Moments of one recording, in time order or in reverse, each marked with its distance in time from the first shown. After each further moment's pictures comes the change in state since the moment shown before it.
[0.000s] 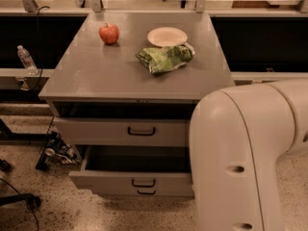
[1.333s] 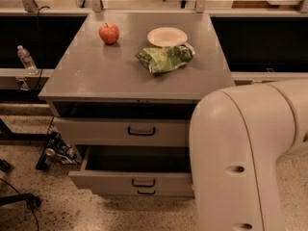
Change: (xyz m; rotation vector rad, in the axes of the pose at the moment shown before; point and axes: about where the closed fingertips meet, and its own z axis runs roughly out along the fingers) arm 0.000 0.000 0.000 0.000 0.000 0.000
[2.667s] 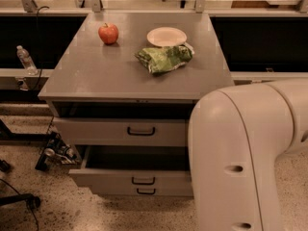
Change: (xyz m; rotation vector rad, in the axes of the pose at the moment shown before) arm -0.003 -0.011 0.001 0.010 0.003 -0.018
